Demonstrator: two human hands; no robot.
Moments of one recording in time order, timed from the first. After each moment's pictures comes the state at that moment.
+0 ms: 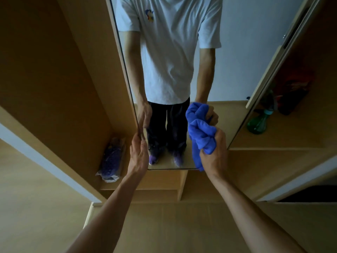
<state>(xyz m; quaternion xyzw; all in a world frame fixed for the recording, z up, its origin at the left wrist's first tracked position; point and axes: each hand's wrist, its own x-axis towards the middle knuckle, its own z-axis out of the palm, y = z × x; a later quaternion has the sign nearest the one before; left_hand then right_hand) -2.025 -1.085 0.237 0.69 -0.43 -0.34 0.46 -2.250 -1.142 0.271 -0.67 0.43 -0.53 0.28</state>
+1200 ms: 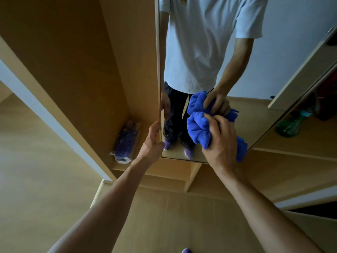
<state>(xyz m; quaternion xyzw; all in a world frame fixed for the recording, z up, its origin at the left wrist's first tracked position) -1.997 -1.074 0.230 0.67 -0.45 -0.41 0.43 -2.212 -1.135 0.257 -0.80 0.47 -0.37 -0.07</state>
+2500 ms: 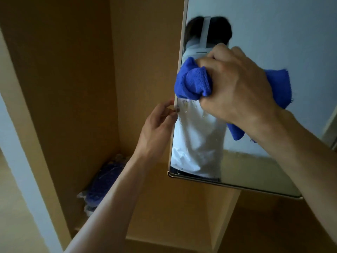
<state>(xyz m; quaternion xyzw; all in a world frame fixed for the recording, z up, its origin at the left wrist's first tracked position) -1.966 -1.138 0.097 0.46 -0.56 -0.22 0.66 -2.128 -1.159 0.209 -0.82 0.32 -0.36 -0.30</state>
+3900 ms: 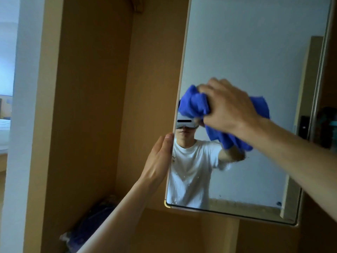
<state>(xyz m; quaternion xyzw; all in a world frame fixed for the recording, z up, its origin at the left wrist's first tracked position) -1.978 -1.131 0.072 0.43 -0.56 -0.22 0.68 -2.148 -1.146 0.217 -0.79 0.30 -0.38 -0.38</state>
